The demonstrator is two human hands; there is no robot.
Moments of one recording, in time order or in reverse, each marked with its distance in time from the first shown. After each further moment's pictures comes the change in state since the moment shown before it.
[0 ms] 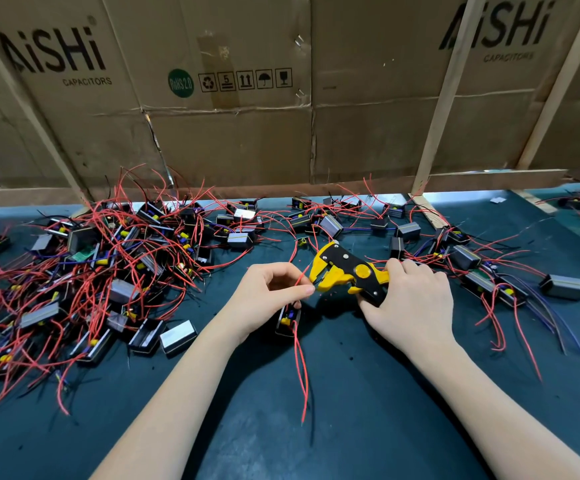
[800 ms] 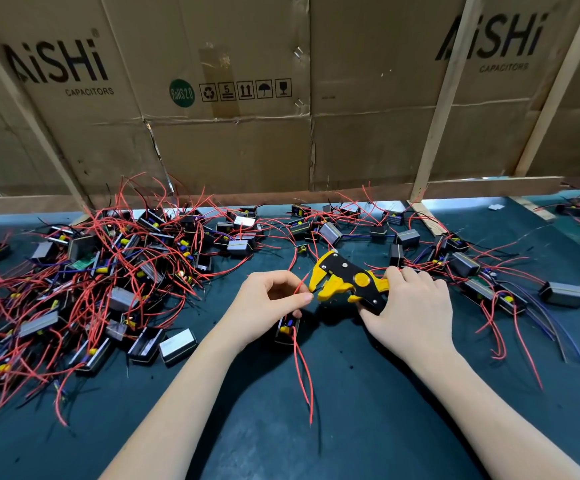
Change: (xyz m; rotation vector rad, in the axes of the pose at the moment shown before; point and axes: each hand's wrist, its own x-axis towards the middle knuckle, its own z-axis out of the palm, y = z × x) left_hand 0.001 -0.003 -0.001 0.077 0.026 -0.012; right_hand 0.000 0.001 0.001 0.002 -0.030 0.012
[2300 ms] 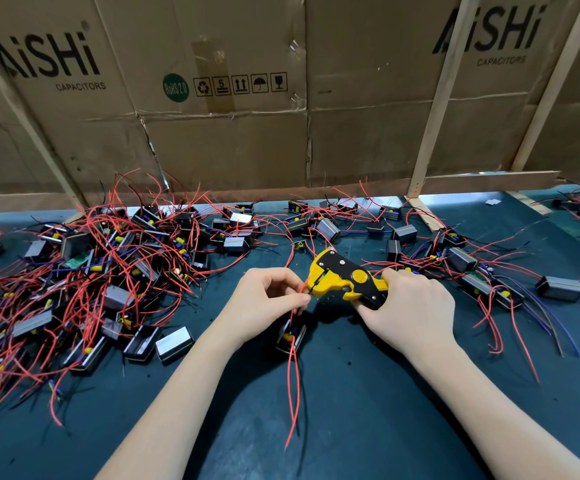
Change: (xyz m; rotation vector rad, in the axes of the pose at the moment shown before) left_hand 0.000 0.001 0.001 0.007 -0.035 0.049; right_hand 0.001 -0.001 -0.008 0.034 -0.042 0.037
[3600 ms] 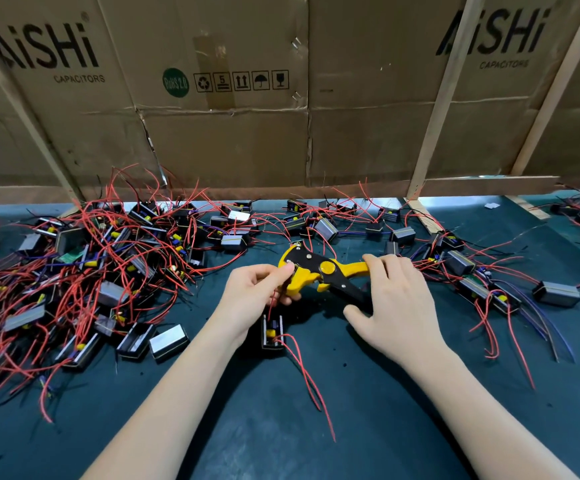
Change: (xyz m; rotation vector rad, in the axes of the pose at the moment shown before) left_hand 0.004 0.009 0.007 -0.255 0.259 -0.224; right_hand -0.001 -0.003 -0.004 0.087 0.041 -0.202
